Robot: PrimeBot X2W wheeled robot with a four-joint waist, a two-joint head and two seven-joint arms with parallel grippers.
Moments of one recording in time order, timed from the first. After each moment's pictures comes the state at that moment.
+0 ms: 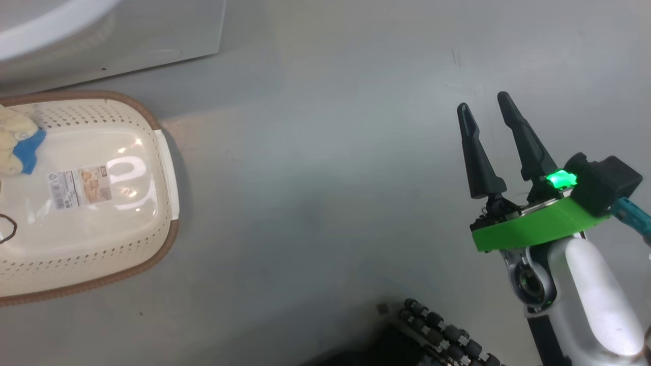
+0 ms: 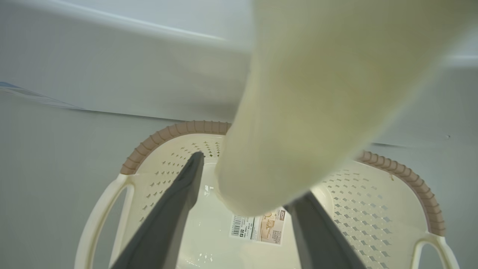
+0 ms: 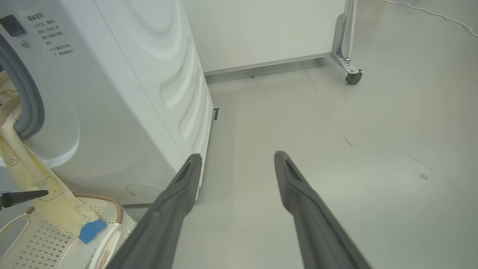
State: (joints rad) left arm -0.88 0.48 -0.13 0.97 -0.55 -0.04 0.12; right arm -0.30 -0.04 0.15 0.04 0.32 0.13 -0.25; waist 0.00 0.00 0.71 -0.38
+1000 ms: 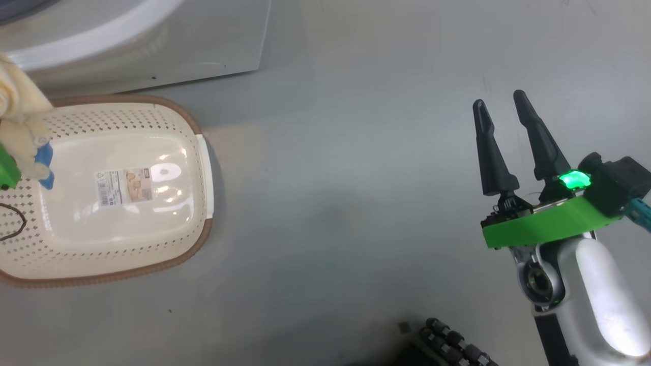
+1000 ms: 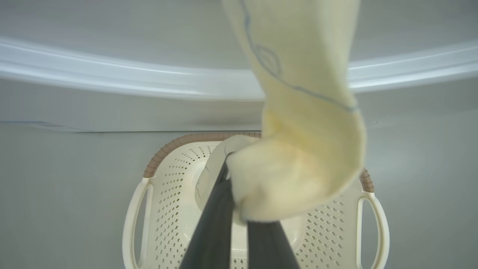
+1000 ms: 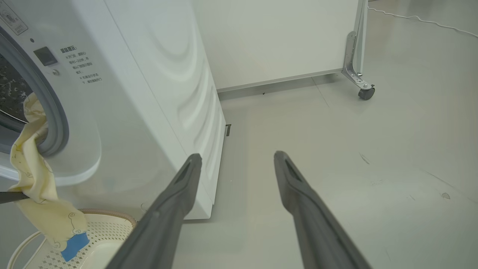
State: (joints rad) left arm -0.79 0.55 -0.19 0.64 -0.62 -0.09 0.39; right arm -0.29 -0.04 0.12 0.04 0.33 0.13 -0.25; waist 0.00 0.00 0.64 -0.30
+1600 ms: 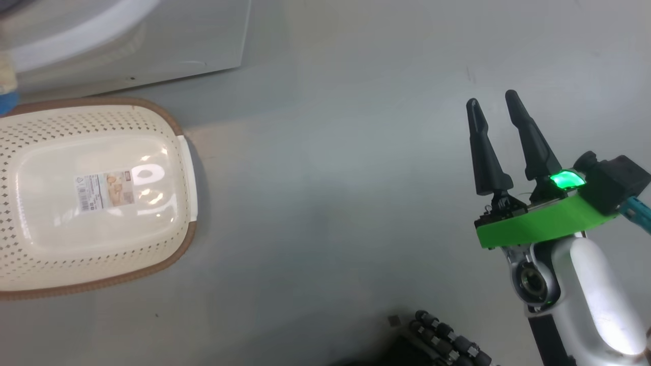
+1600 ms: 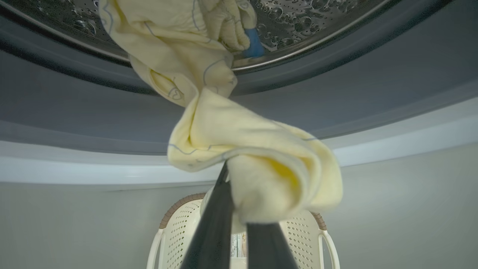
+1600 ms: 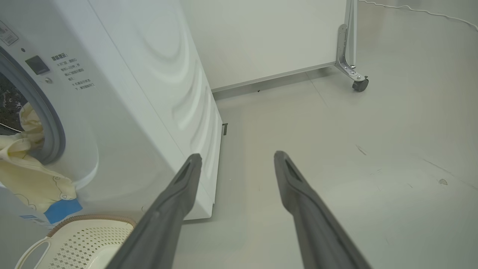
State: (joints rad) left arm -0.66 0.76 -0.02 -0.03 -0.70 0.13 0.71; right arm -0.30 -0.04 0.15 0.04 0.38 0.13 -0.25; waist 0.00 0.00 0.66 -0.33
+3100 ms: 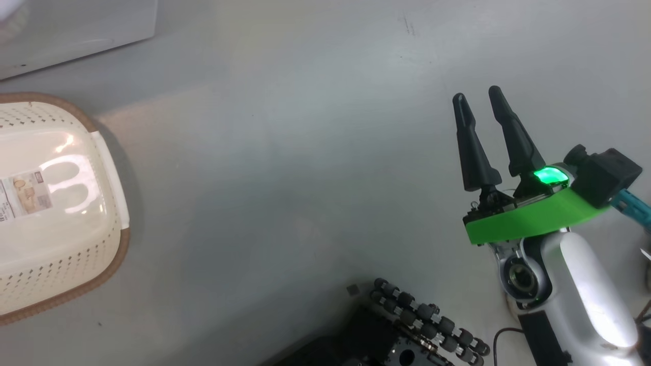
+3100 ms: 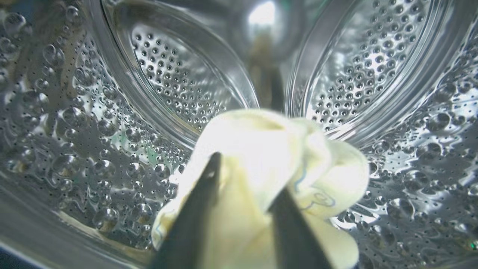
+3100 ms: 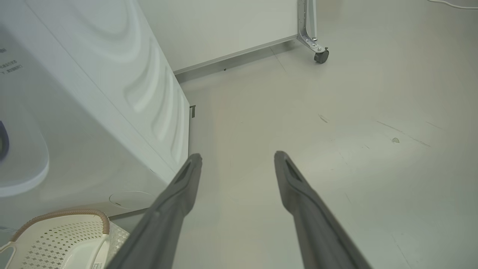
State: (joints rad) left arm -1.32 0.78 -0.13 0.68 -0.35 0.07 -0.07; right arm -0.32 -0.04 0.21 0.04 0.49 0.13 -0.25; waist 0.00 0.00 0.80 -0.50
